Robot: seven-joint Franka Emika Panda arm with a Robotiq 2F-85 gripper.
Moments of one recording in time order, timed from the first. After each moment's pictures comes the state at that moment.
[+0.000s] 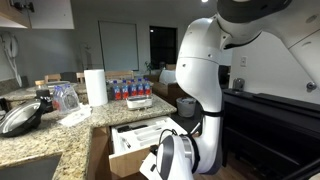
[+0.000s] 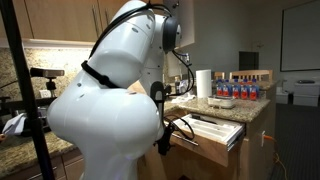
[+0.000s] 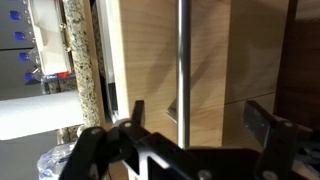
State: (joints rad) arm 0.26 0.63 0.46 -2.44 -2.32 1.89 1.32
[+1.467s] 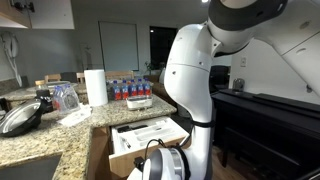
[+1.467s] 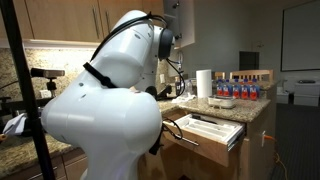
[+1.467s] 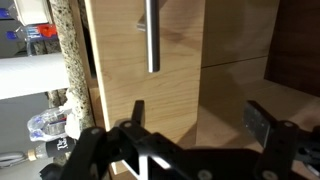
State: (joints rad) arm 0.36 0.71 0.48 -2.36 -2.33 1.89 1.32
